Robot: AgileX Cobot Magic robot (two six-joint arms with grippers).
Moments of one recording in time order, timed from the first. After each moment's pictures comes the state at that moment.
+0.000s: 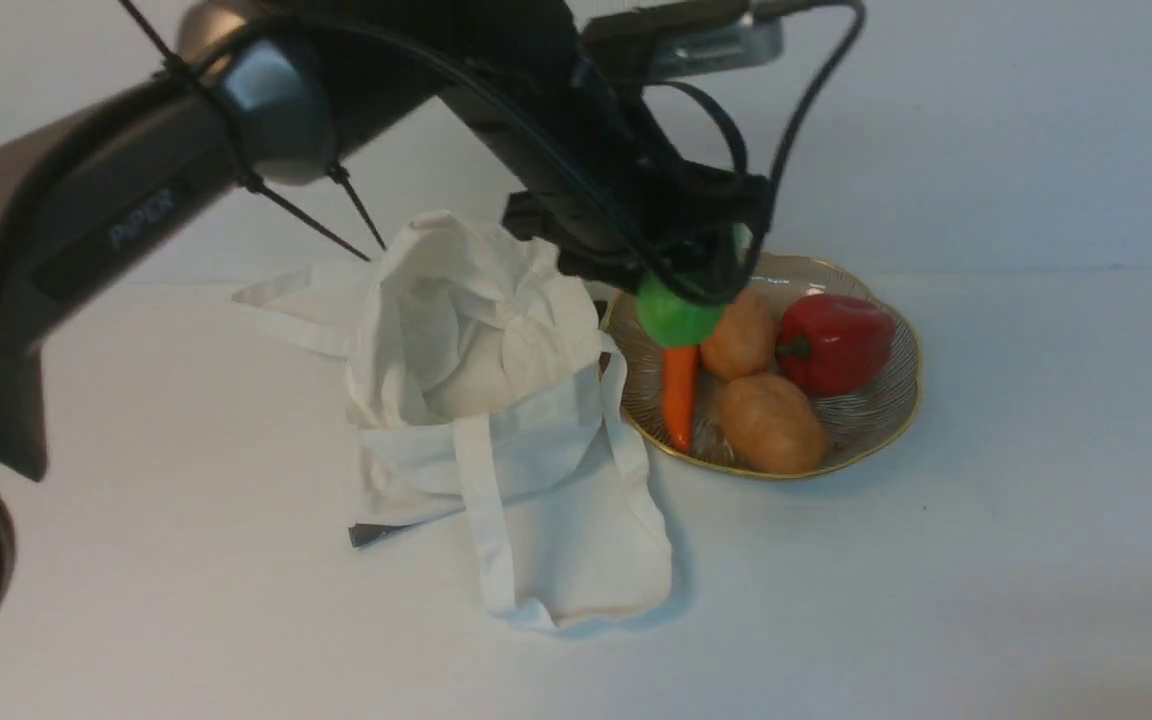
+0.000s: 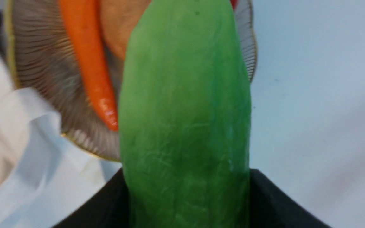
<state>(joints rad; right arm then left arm) 0.04 -0.01 0.02 -0.05 0.39 0.03 -0.58 2.03 -1.92 -0.35 0.96 -0.07</state>
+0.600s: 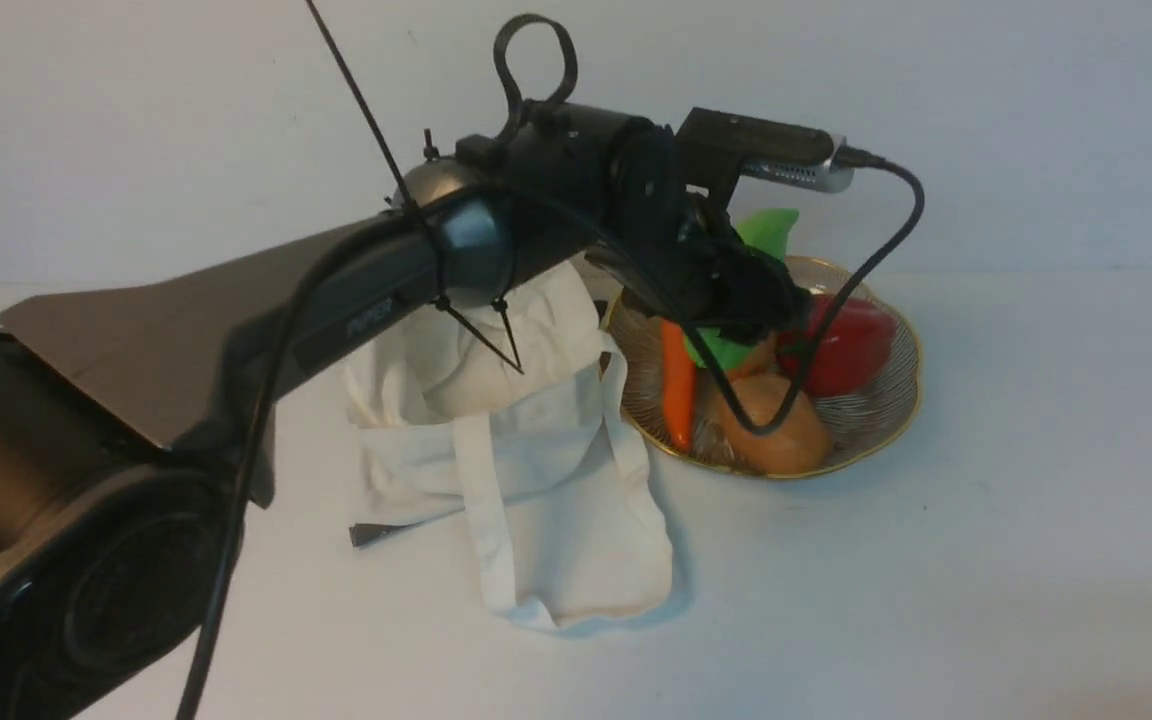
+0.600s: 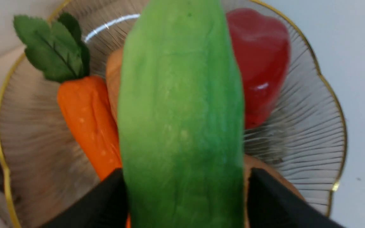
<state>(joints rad) 0.04 -0.01 0.02 -0.05 0.39 0.03 -0.62 2.21 -1.92 -0.14 0.63 0.01</state>
